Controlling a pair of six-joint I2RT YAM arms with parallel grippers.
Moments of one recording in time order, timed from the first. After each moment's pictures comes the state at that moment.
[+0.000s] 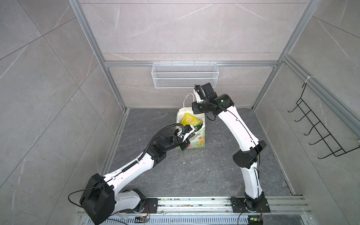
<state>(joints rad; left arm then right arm) -0.70 1.25 0.85 0.17 0.33 0.28 0.61 2.19 2.64 -1.24 0.09 0.24</state>
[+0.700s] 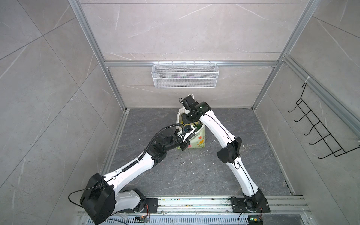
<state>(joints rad) -0.70 1.25 0.85 0.17 0.33 0.29 0.66 2.55 2.87 -1.34 0.13 0.27</state>
